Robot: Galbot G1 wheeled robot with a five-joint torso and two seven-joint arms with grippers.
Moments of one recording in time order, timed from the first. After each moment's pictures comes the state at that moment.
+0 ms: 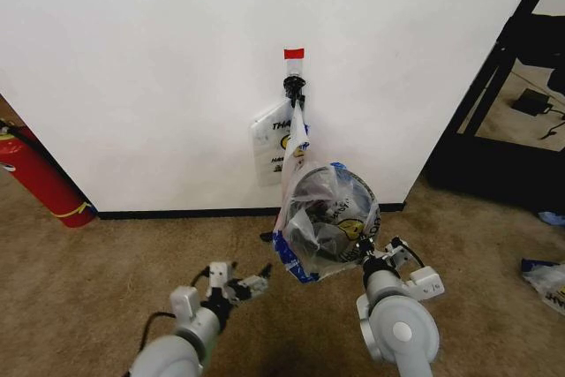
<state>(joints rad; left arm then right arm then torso) 1.36 -0.78 -0.10 -2.26 -0.89 0.24 -0.44 -1.41 1.58 0.36 2.17 0.99 -0.14 0.73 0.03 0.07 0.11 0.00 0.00</state>
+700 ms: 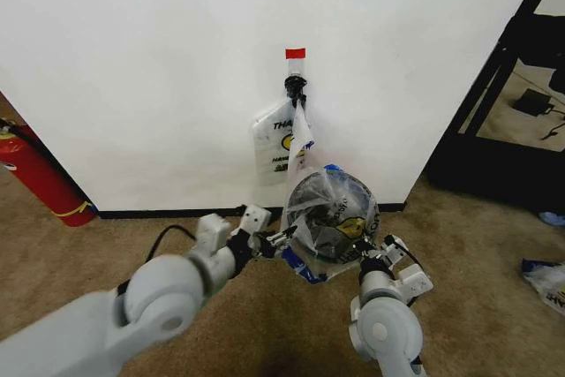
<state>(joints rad) 0.59 -0.69 0.38 -2.27 -1.21 0.59 -0.50 -1.39 1.55 0.32 2.10 0.80 -0.10 0.69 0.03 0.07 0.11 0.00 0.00</state>
